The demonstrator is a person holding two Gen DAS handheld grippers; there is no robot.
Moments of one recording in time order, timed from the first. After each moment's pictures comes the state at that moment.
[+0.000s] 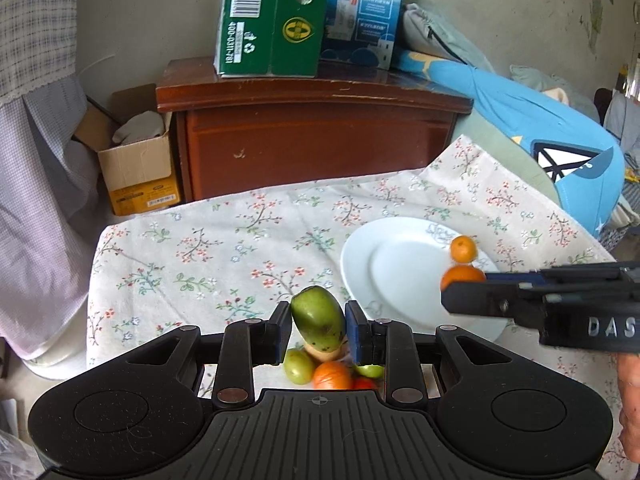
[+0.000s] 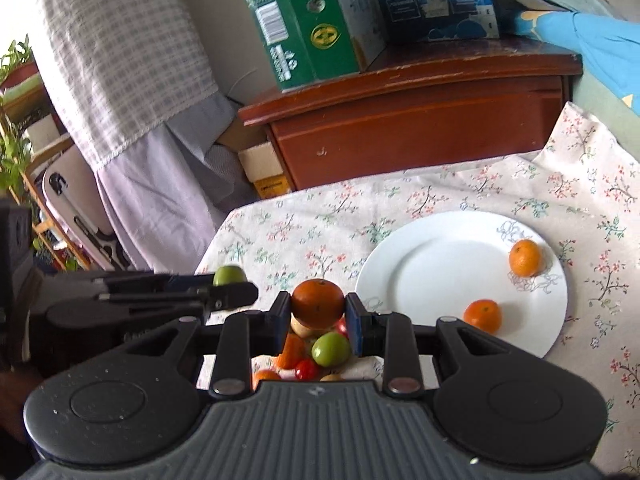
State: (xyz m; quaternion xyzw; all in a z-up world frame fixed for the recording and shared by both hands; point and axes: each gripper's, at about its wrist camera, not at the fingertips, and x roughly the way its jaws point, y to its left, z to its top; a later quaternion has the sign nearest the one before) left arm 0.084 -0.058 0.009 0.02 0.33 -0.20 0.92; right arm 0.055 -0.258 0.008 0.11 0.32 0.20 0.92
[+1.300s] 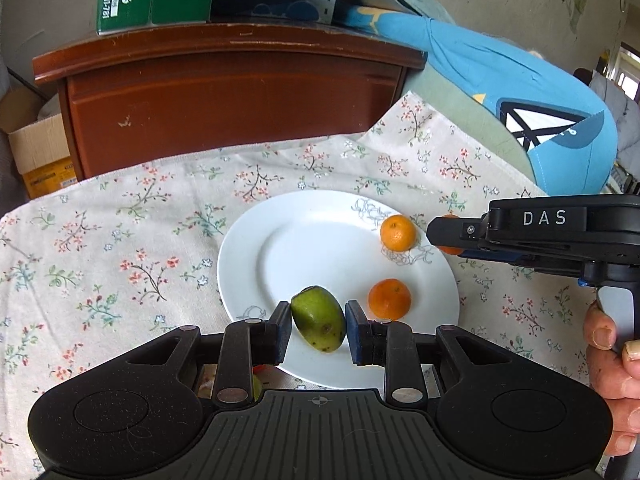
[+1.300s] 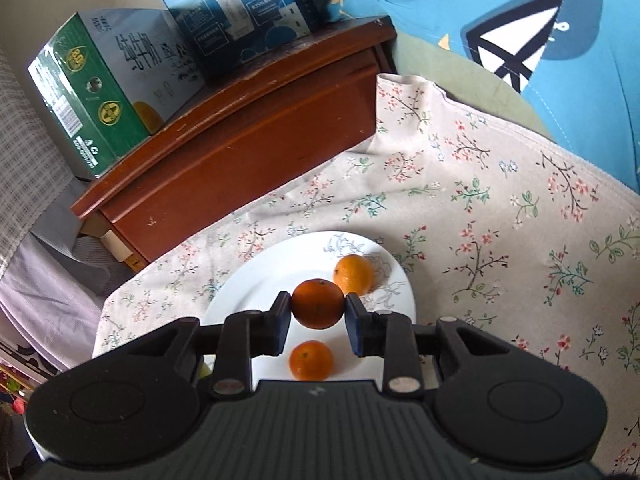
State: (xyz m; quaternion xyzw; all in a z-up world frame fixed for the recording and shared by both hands) left arm 0.112 -0.152 -0.031 0.01 0.38 -0.24 0.89; right arm 0.092 -0.357 -0.025 0.22 0.33 0.01 0.92
